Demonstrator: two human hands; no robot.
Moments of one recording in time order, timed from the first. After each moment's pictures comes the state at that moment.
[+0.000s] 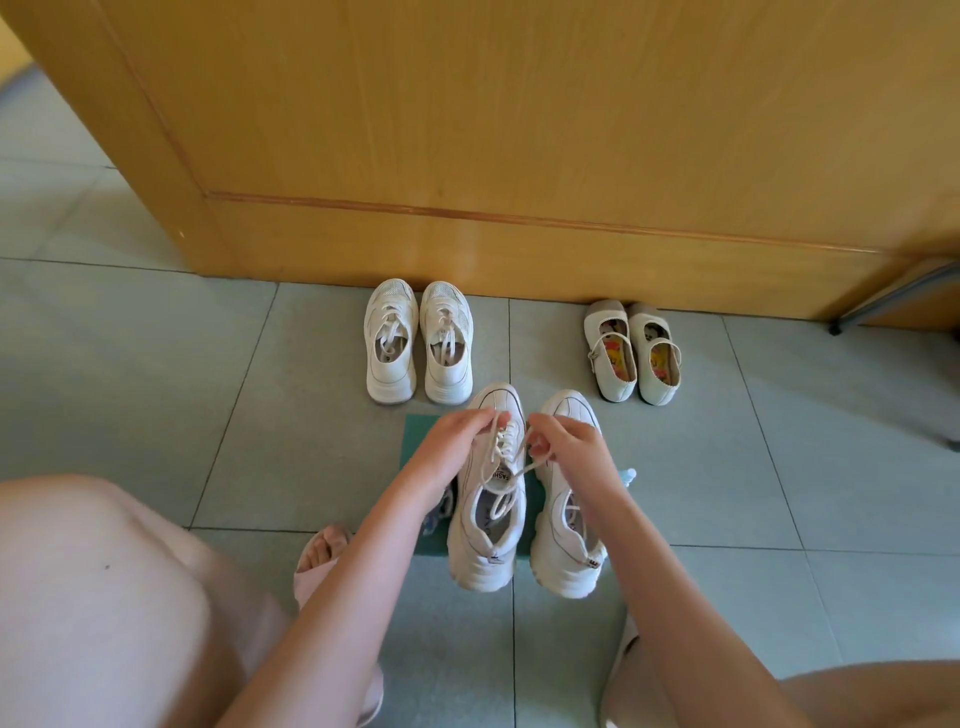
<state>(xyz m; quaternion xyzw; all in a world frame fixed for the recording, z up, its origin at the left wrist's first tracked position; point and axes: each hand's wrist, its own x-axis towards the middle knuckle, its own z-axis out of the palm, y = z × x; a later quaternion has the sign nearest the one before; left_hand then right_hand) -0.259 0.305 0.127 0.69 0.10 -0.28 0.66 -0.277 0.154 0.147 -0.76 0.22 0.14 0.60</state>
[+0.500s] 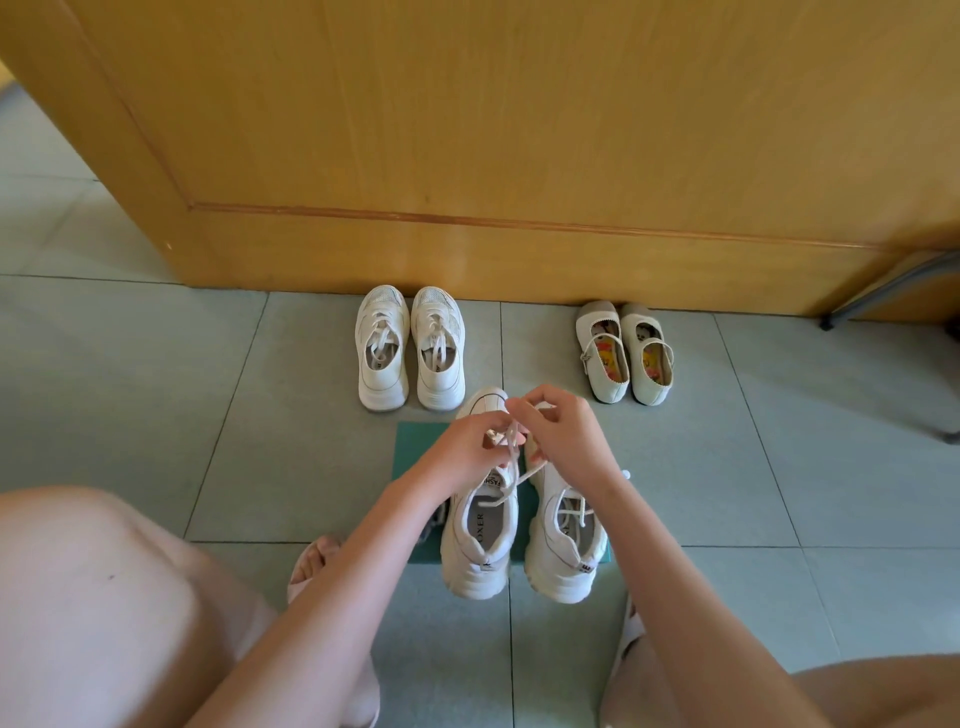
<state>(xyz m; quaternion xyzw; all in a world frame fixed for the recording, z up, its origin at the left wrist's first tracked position) -0.249 0.286 0.129 0.83 -0.09 -0.25 0.49 -0.261 0.148 0.164 -0.84 0.09 0.10 0.53</state>
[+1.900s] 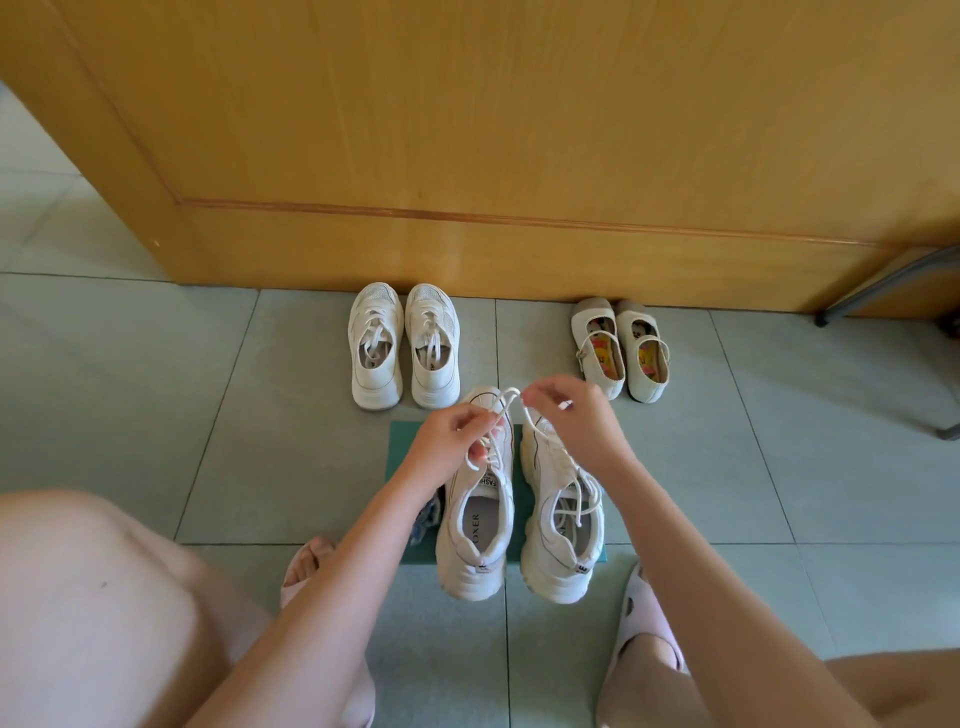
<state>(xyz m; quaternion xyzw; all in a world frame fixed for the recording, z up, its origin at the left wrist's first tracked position) -0.244 0.294 0.112 0.74 0.04 -0.21 0.64 -0.243 0.126 0.154 -0.90 0.03 0.05 0.44</state>
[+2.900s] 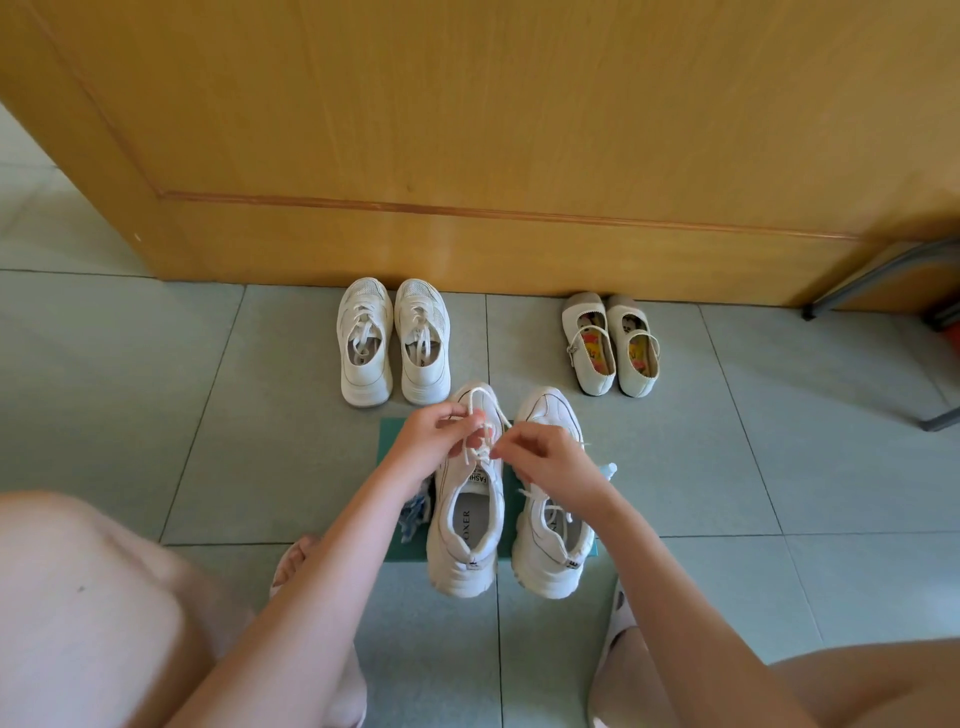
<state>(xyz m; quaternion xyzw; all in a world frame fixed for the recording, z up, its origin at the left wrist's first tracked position) -0.242 0.297 0.111 0.71 0.09 -0.25 0.66 -0.277 0.131 0.137 -0.84 0.00 0.20 0.50</state>
